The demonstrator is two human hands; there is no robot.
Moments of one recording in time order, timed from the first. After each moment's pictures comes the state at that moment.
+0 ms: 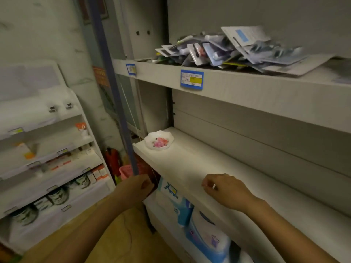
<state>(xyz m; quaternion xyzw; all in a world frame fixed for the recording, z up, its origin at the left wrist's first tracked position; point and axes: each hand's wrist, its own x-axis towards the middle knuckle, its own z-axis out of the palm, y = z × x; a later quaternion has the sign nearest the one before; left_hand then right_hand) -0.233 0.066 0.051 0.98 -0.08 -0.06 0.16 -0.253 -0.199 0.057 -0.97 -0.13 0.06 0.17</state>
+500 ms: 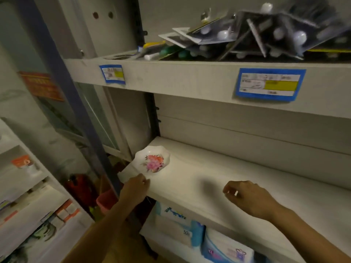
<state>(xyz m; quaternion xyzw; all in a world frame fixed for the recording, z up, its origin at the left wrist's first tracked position) 0.009 0.121 -0.008 0.97 -0.05 -0.10 0.21 -0.149 -0.146 0.026 -0.98 0.07 0.07 0.15</state>
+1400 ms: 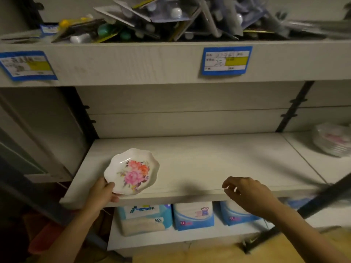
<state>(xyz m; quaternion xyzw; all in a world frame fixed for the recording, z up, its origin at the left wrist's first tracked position) 0.065 0.117 -0.041 0.84 -0.10 -0.26 0.47 -0.246 -0.090 0.032 -0.92 0.36 0.07 0.16</state>
